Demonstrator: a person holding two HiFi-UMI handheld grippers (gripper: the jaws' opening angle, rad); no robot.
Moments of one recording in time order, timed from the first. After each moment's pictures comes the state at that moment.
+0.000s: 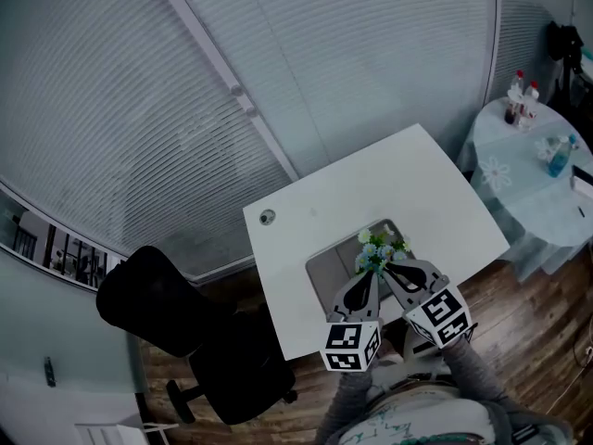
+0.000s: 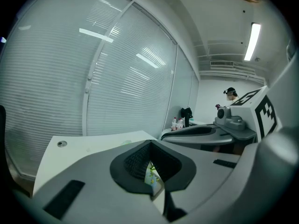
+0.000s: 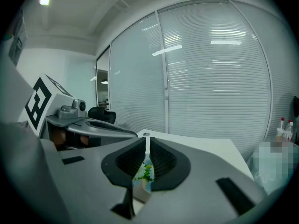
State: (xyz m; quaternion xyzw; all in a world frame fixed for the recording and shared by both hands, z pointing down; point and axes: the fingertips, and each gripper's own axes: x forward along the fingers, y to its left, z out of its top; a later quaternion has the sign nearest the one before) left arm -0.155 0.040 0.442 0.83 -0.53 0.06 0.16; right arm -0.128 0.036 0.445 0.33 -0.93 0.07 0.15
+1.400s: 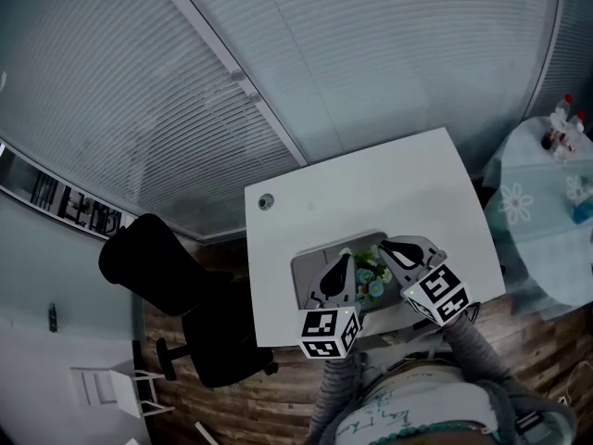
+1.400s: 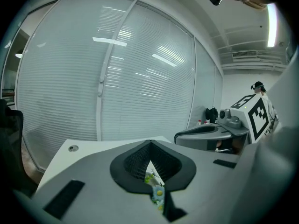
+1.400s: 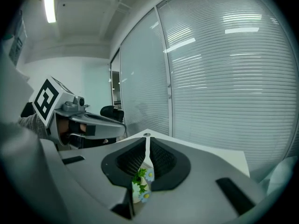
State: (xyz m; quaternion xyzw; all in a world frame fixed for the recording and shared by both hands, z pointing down) left arm -0.150 -0.055 0.434 0.74 -0.65 0.07 0.17; right arm -0.089 -0.084 0.445 0.21 -0.96 0.06 0.16
